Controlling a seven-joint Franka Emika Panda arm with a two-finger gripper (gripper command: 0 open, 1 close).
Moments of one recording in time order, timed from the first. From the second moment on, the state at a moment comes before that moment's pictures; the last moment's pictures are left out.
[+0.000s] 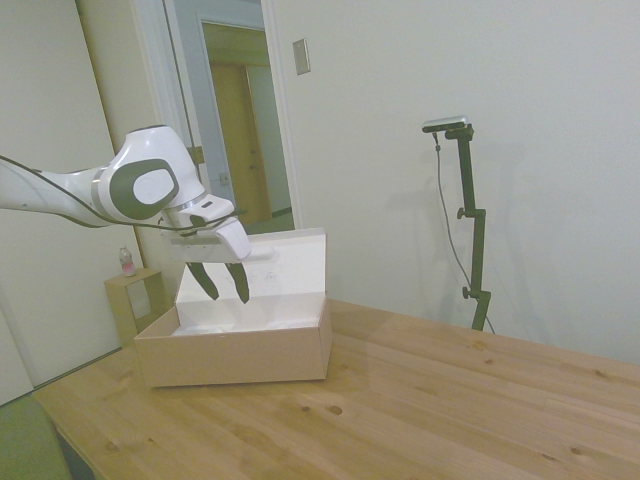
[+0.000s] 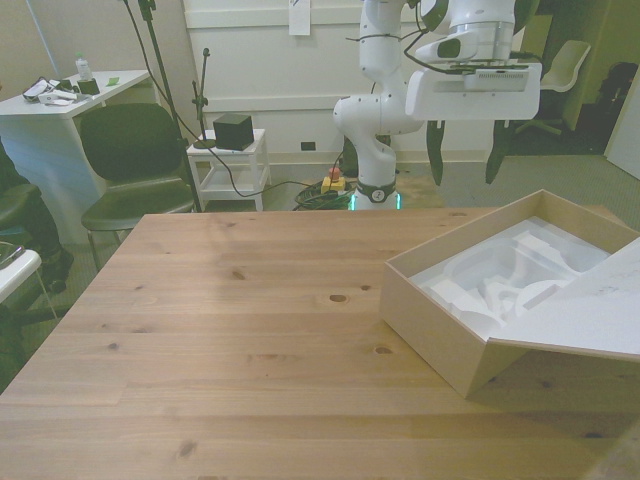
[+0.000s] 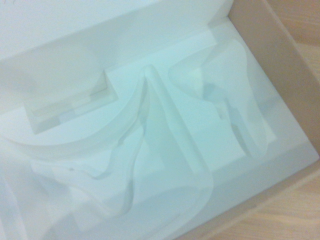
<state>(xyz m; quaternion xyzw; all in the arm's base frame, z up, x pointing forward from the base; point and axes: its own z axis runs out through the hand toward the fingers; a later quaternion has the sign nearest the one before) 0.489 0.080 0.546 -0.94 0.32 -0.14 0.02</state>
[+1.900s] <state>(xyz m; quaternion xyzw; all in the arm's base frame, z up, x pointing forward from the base) 0.591 0.167 0.624 -0.93 0.17 -0.30 0.09</state>
